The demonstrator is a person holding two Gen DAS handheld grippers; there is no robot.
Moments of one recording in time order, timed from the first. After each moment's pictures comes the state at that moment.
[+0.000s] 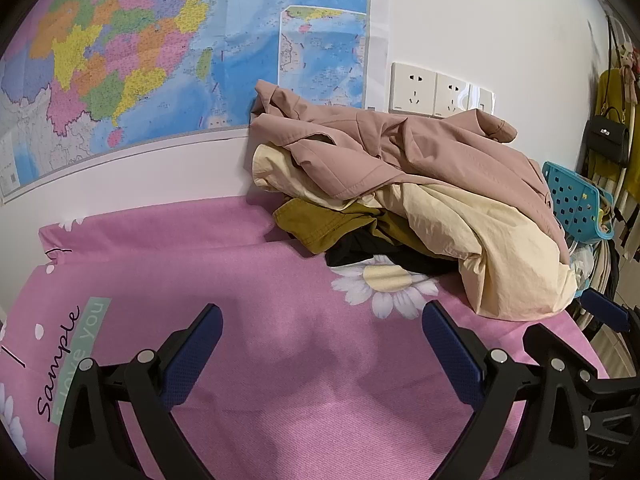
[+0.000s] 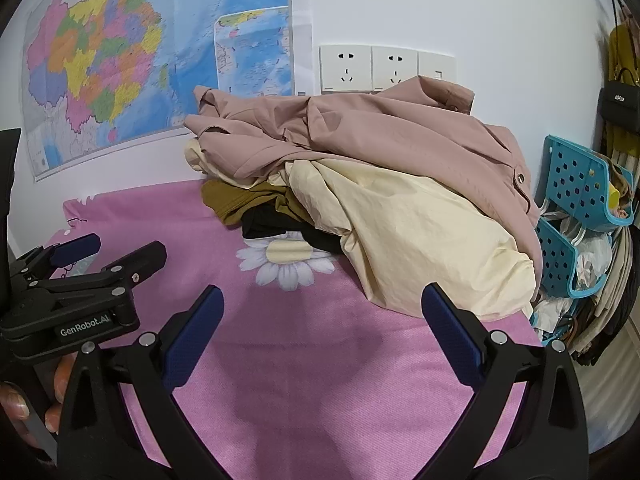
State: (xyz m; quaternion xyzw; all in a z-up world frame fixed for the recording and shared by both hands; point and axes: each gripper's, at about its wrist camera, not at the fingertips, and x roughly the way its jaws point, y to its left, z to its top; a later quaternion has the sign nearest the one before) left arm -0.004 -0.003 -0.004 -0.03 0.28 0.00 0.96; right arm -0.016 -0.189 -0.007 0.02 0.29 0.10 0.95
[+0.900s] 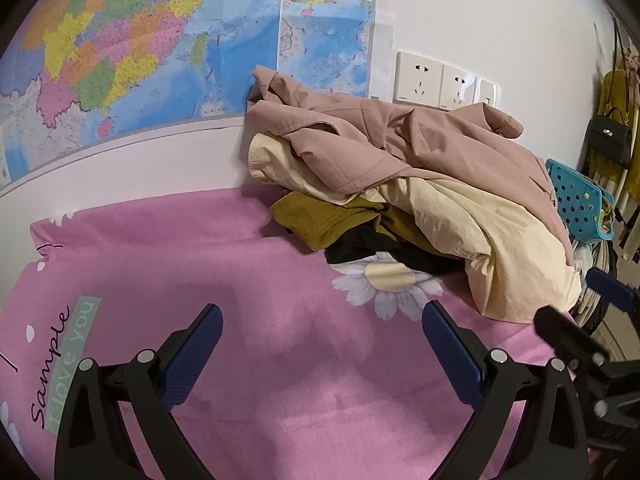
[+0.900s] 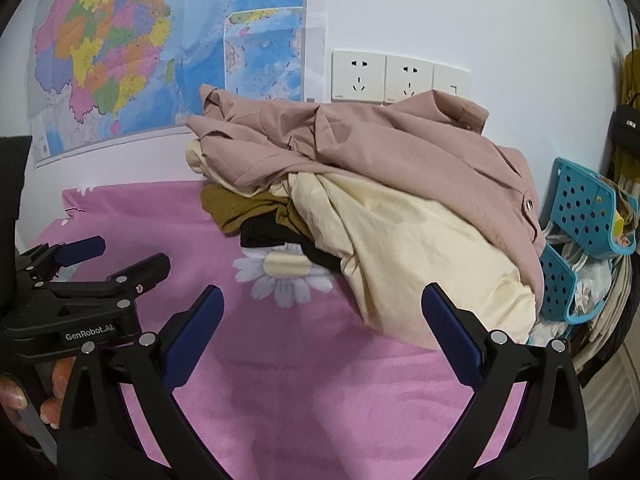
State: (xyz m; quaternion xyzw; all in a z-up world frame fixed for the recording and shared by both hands) left arm 0.016 0.004 -0.007 -0.03 0.29 -0.01 0.96; right arm 0.006 -0.186 0.003 -0.02 0.28 0.11 0.95
